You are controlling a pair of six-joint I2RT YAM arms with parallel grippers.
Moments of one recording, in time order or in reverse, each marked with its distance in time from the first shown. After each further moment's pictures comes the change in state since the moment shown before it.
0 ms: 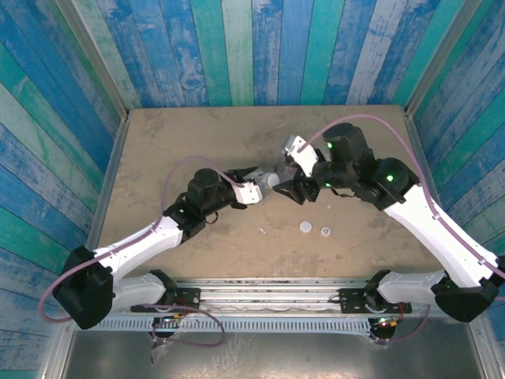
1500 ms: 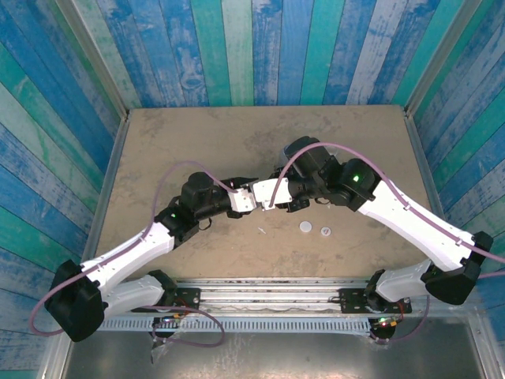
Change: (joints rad) left arm 0.000 -0.095 -0.010 -0.116 0.109 -0.060; right arm 0.173 0.154 0.047 -0.075 0.210 -0.623
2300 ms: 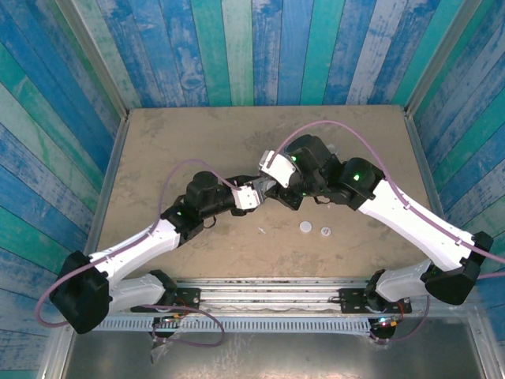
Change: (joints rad) left arm -0.003 0.068 -0.004 0.090 -0.026 -0.029; right arm -0.013 0.000 0.000 0.017 0.033 0.798
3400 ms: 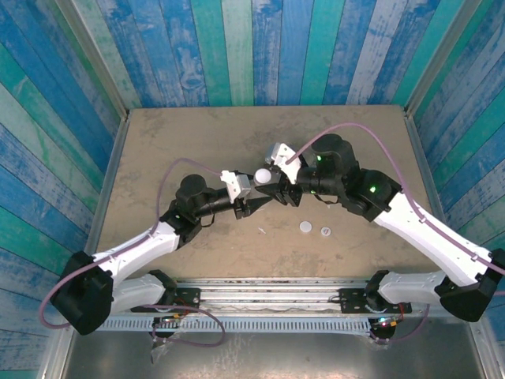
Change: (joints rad) left arm 0.042 0.000 -0.077 0.342 0.303 -0.613; right arm -0.071 -0.146 -0.198 0.401 -0.264 -0.021
